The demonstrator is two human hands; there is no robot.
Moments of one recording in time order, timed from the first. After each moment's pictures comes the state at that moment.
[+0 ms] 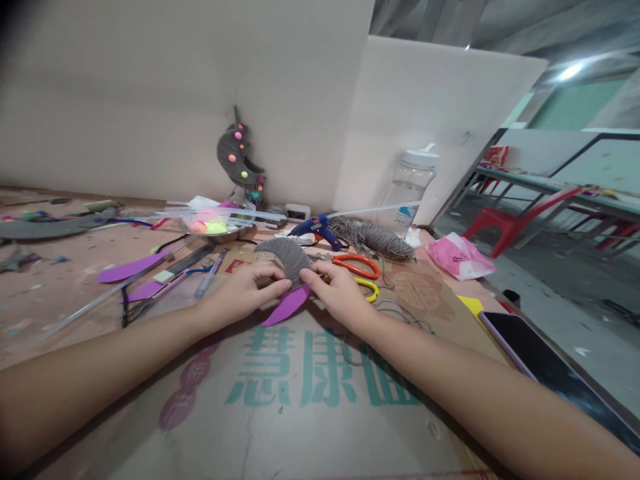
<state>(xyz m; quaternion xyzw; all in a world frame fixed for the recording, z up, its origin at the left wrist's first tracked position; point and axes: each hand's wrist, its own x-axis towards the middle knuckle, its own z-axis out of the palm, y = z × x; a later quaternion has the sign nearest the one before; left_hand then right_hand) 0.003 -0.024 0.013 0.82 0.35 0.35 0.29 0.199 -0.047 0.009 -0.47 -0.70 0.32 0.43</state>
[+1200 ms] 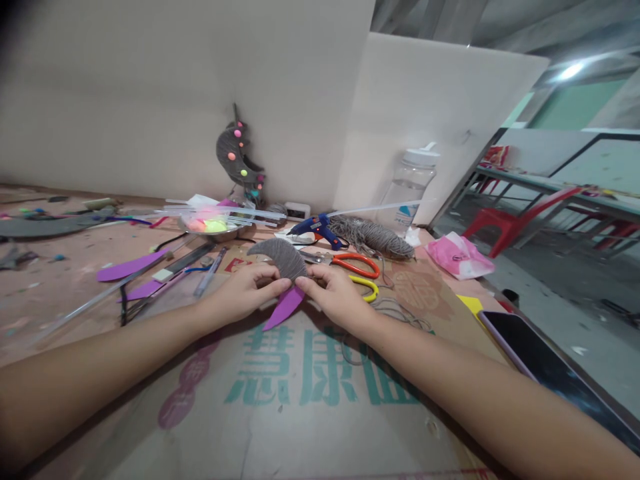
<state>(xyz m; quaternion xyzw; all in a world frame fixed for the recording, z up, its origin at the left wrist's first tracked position) 0.002 -0.023 0.013 0.83 0.35 0.32 0.29 0.196 -0.051 0.013 -0.44 -0.73 0.34 0.40</state>
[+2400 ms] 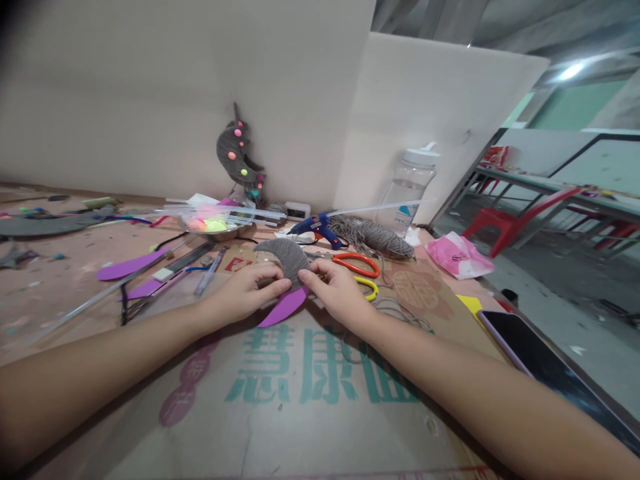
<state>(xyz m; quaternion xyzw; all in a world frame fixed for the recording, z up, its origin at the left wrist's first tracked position) 0.002 -0.024 0.012 0.85 0.33 0.32 0.27 0.197 -0.049 0.014 -0.47 -0.70 0.32 0.43</state>
